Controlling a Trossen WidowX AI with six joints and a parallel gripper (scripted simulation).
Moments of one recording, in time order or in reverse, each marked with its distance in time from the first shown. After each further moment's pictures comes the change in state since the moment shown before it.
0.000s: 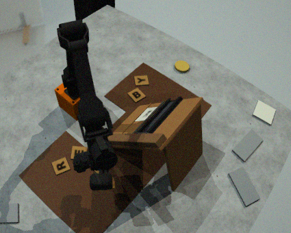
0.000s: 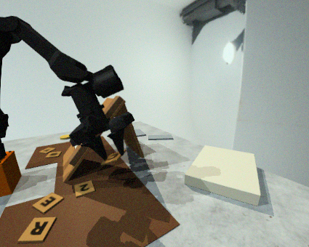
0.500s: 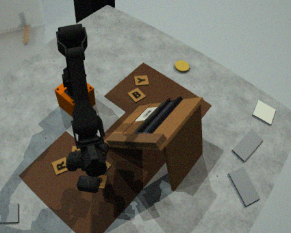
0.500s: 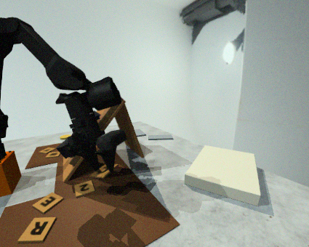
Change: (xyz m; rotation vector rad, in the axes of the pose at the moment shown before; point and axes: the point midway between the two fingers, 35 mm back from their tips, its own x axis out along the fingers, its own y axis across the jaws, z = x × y) arm 0.019 -0.022 0.030 0.200 -0.046 -0.102
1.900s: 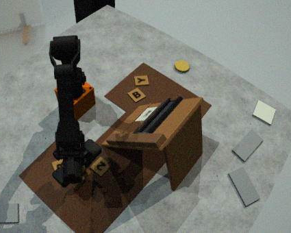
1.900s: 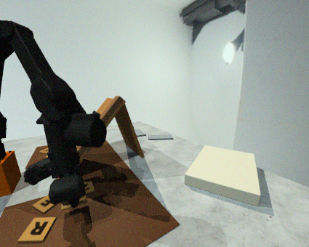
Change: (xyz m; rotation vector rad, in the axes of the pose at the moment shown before) arm 0.038 -0.048 0.076 0.570 -0.162 -0.229
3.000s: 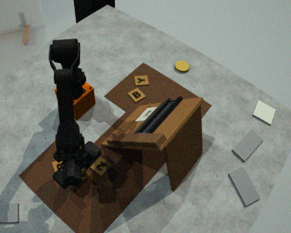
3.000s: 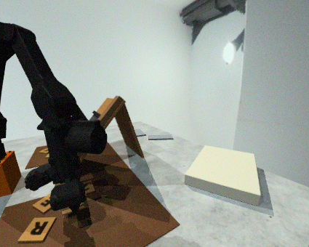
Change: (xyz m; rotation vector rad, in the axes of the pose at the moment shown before) arm 0.013 0.002 0.001 0.005 -0.002 -0.001
